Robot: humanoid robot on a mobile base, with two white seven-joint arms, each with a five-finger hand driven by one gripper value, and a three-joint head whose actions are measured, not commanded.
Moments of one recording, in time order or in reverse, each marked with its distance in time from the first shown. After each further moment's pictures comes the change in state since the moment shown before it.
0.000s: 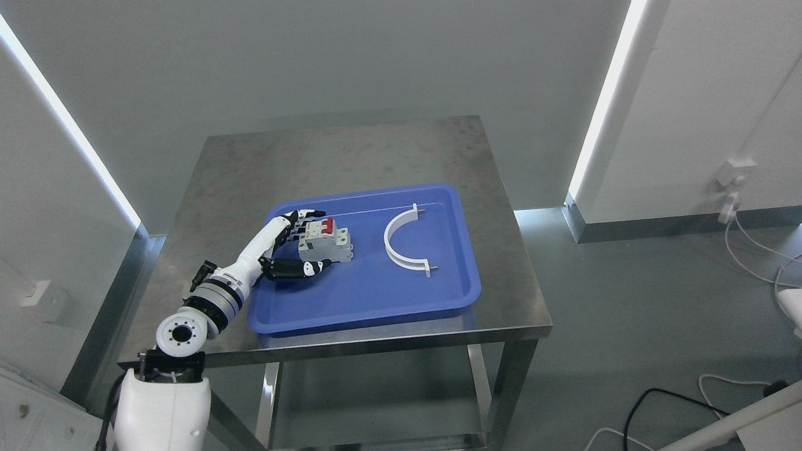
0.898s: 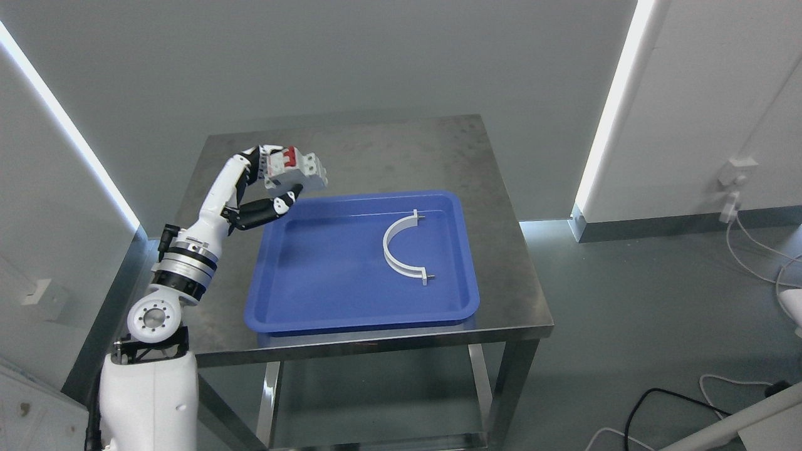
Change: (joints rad) left arm -0.072 -0.047 0.134 -0.022 0.210 -0.253 0.213; right arm 0.000 0.000 0.000 0.000 0.000 0.000 0.001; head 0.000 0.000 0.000
